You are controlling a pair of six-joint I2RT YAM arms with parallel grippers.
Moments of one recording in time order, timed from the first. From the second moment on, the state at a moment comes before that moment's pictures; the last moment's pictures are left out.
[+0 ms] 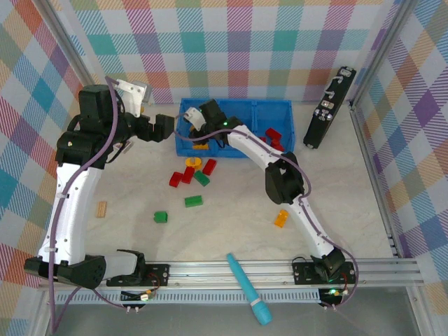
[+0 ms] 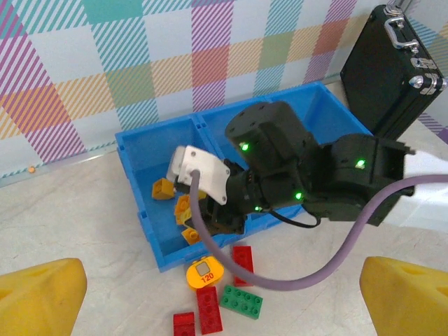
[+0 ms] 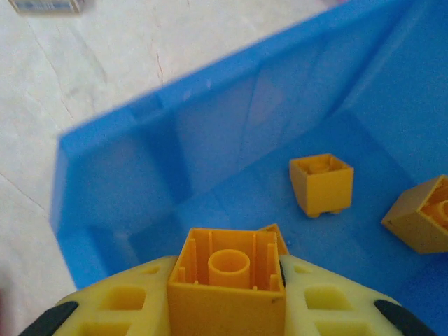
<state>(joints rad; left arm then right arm) -0.18 1.27 1.72 -0.95 0.29 0.08 0.68 2.55 2.41 -0.58 -0.17 -0.27</state>
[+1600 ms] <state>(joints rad) -0.18 1.29 1.73 -0.95 0.31 0.08 0.45 1.36 1.19 -0.92 0.28 0.33</state>
